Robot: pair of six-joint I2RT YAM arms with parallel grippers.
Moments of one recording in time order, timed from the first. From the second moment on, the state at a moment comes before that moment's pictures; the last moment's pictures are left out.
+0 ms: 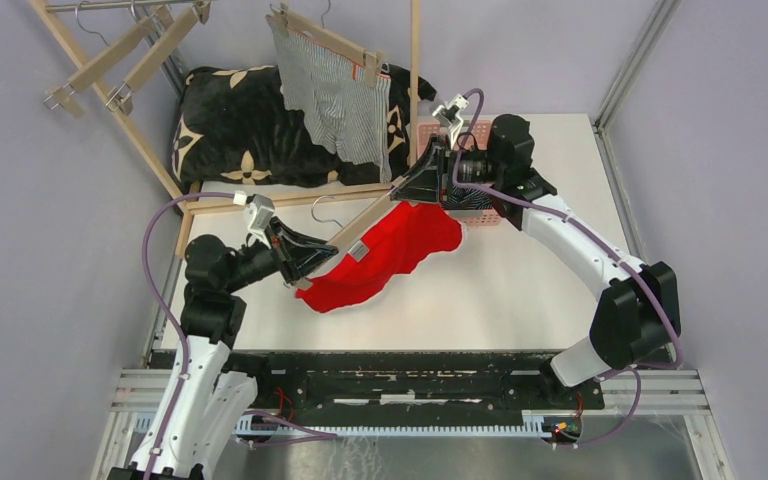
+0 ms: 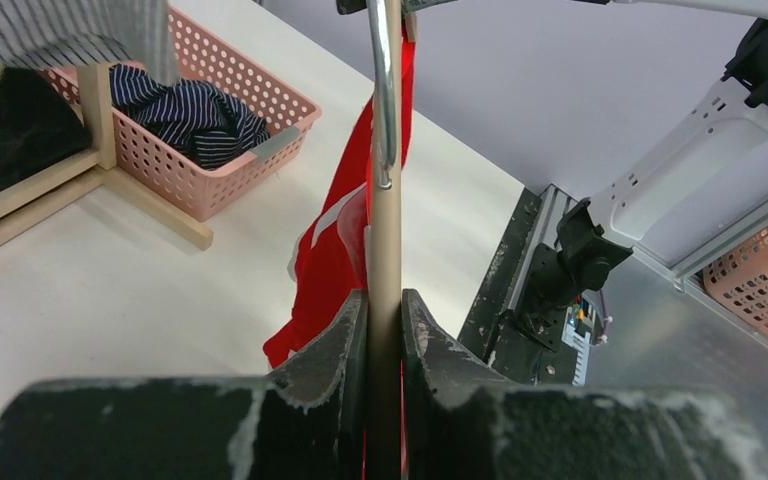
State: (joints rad) left arm -0.13 0.61 0.58 0.09 0.94 -0.43; right arm 0.44 1.52 1.25 0.28 -1.12 0.51
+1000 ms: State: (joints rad) left arm -0.13 0.60 0.57 0.14 0.92 -0.48; right arm 0.45 1.52 1.33 0.32 -1.06 0.52
